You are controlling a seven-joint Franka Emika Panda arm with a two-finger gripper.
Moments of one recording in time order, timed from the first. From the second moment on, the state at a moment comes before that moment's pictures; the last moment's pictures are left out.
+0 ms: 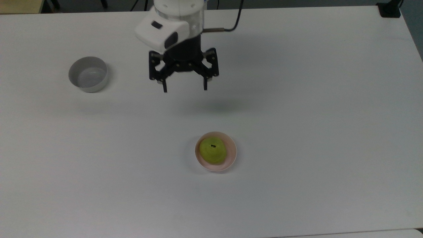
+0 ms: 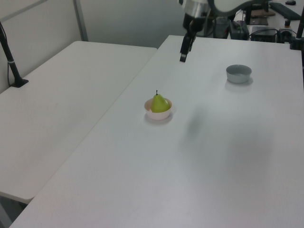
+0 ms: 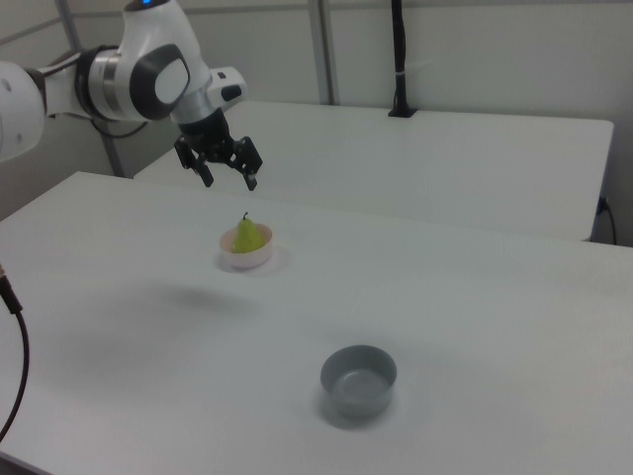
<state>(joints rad) 0.09 0.28 0.01 -1.54 -0.04 2.06 -0.02</state>
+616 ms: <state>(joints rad) 0.14 0.46 0.01 -1.54 -0.04 2.32 -0.02</state>
